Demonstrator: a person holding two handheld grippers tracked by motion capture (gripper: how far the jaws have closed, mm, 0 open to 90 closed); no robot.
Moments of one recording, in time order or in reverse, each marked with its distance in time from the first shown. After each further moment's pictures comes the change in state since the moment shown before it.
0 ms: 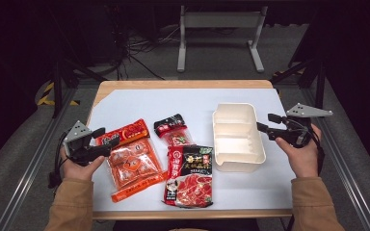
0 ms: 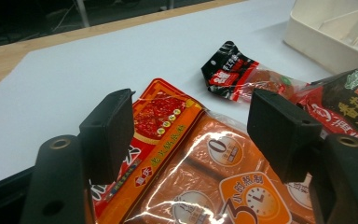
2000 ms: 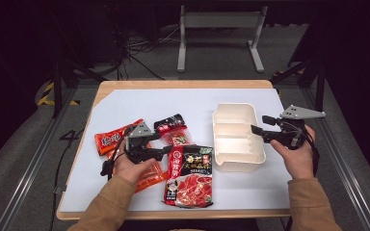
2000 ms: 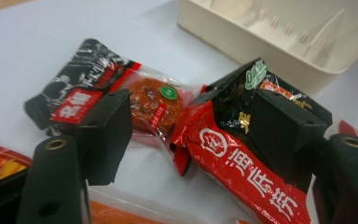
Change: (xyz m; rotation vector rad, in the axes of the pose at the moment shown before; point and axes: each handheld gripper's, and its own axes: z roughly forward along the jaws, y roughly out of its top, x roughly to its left) left arm -0.094 0.019 0.106 0.151 -0.280 0.136; right arm 0.012 -0.001 0.008 0.016 0.043 -0.018
